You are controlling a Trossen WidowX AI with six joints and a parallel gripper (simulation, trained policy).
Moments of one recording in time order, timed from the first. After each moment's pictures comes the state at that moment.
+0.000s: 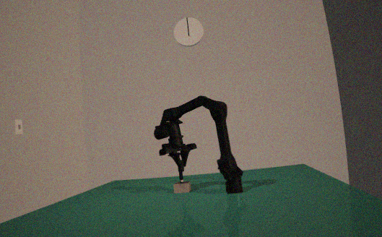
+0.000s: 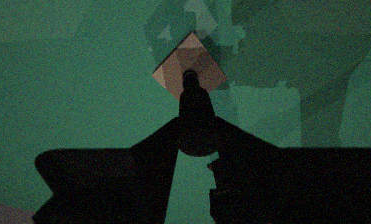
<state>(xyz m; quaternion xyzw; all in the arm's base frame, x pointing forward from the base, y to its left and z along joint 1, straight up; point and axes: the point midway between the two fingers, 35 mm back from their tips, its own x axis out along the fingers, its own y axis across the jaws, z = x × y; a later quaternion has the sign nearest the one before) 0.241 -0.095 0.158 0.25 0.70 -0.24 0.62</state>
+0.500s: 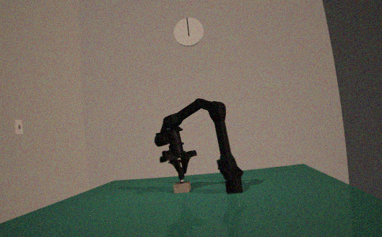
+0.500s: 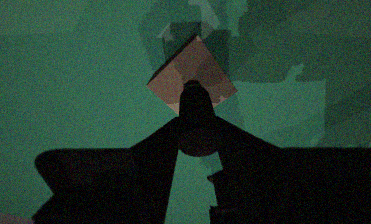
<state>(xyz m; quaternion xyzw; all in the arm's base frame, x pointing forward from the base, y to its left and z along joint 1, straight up) 0.244 -0.097 0.123 0.25 0.71 -0.23 0.62</state>
